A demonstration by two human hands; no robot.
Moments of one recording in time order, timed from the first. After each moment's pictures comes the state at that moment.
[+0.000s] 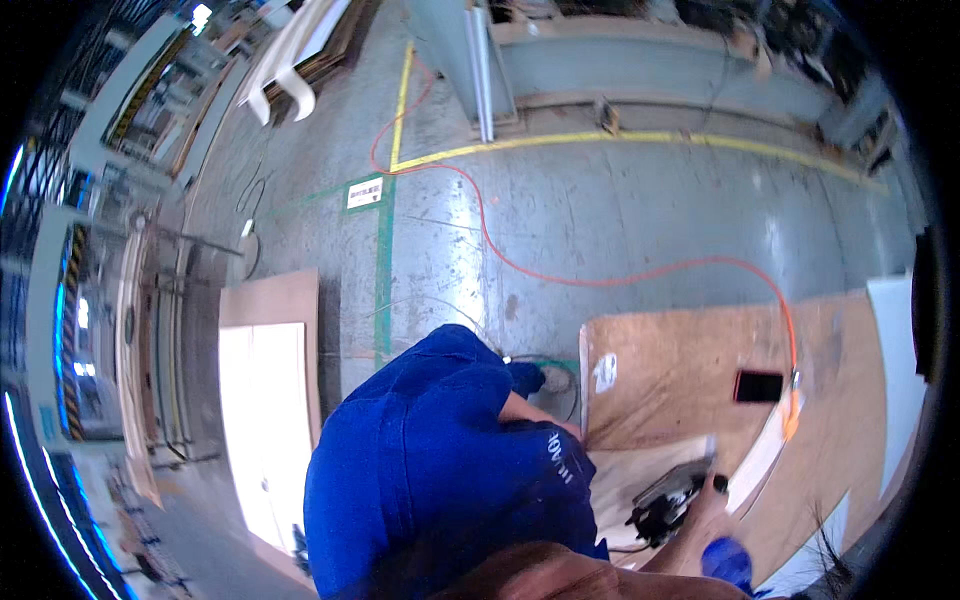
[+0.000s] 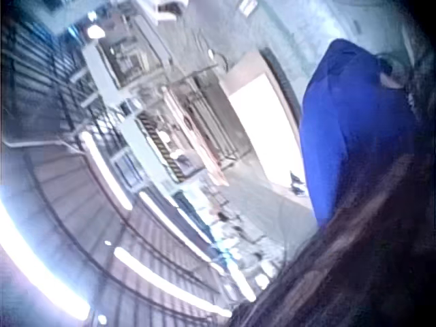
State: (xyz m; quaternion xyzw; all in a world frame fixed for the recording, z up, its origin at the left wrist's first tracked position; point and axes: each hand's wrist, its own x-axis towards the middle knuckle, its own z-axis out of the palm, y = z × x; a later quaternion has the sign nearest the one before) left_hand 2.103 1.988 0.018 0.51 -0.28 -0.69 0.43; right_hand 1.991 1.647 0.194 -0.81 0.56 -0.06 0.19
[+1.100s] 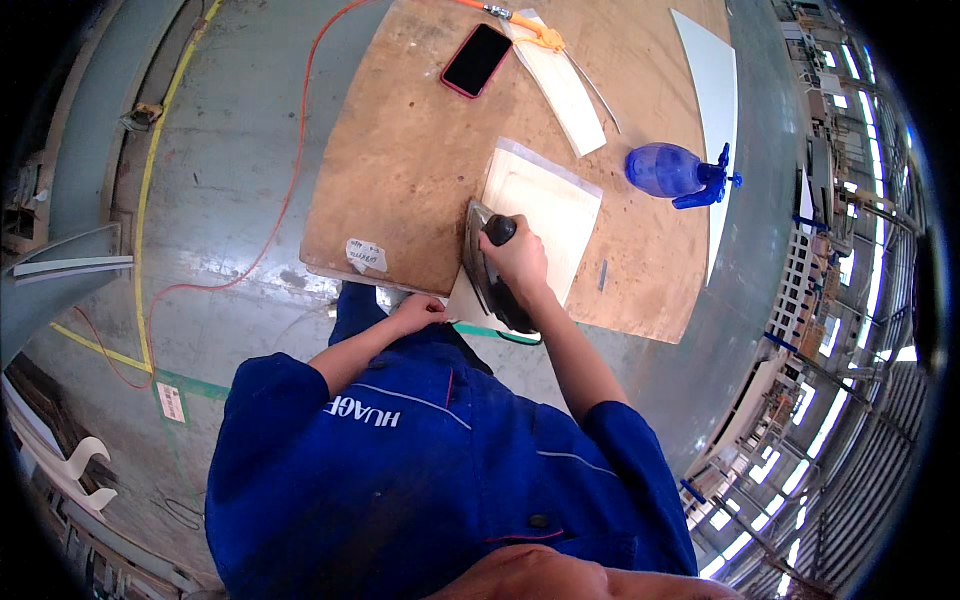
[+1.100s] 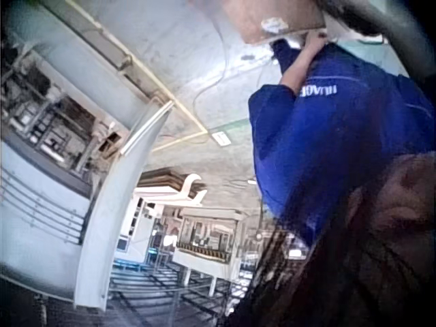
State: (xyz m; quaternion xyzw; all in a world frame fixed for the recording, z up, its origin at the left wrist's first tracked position) left_hand 2.155 1.997 0.070 0.51 -0.33 -0.73 0.31; right_hand 2.081 1.809 0.257 -0.71 0.65 0.10 0.26
